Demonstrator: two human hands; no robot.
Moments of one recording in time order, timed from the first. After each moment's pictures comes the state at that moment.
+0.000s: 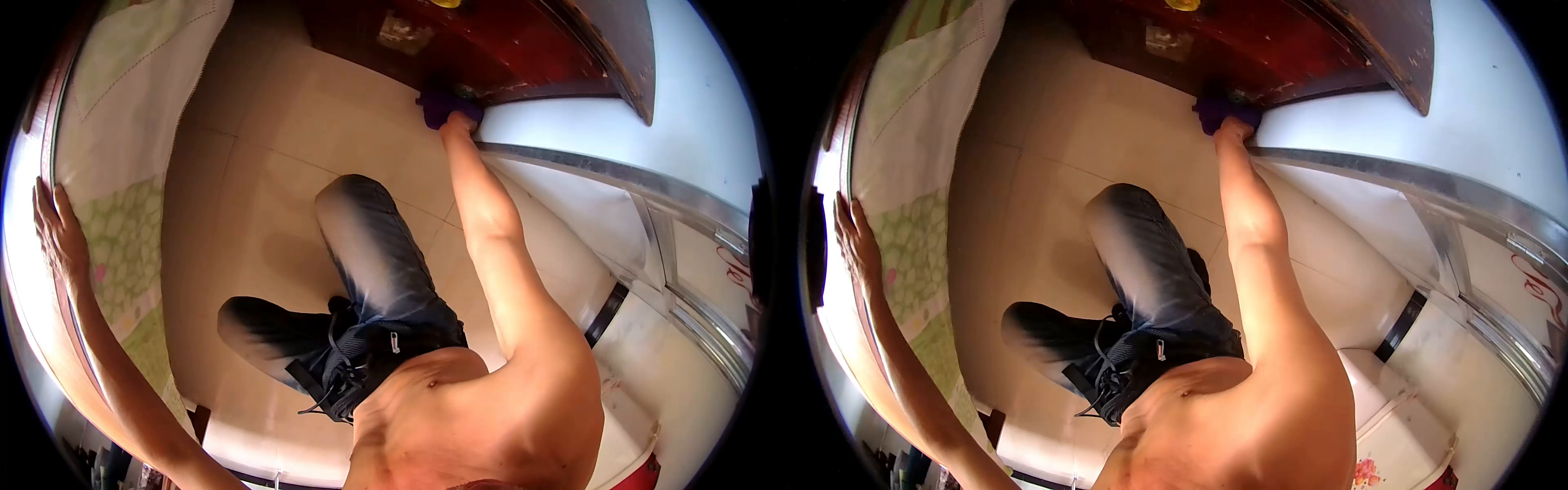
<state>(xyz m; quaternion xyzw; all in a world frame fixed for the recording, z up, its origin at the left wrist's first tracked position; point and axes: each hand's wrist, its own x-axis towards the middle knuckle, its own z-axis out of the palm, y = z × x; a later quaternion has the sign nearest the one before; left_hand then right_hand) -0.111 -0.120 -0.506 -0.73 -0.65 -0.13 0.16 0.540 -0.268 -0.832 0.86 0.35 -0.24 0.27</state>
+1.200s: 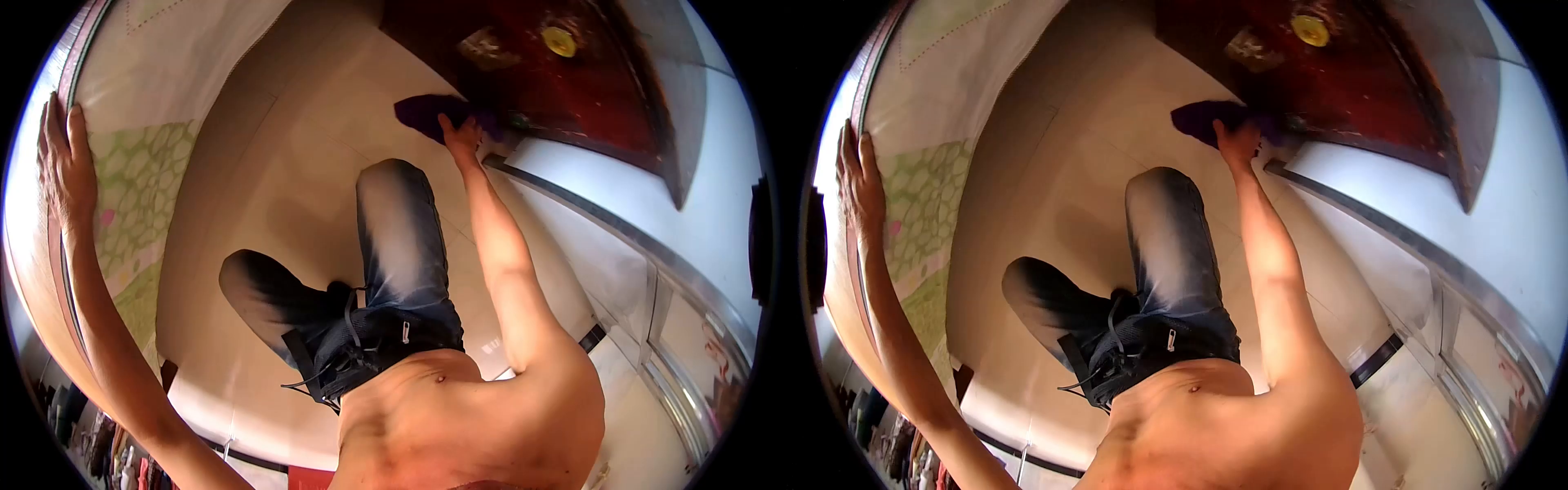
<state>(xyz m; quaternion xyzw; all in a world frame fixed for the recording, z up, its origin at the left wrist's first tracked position) -0.109 -0.123 -0.495 -0.75 -0.62 -0.13 0.21 0.453 -0.288 -0.832 0.88 0.41 -0.22 -0.11</state>
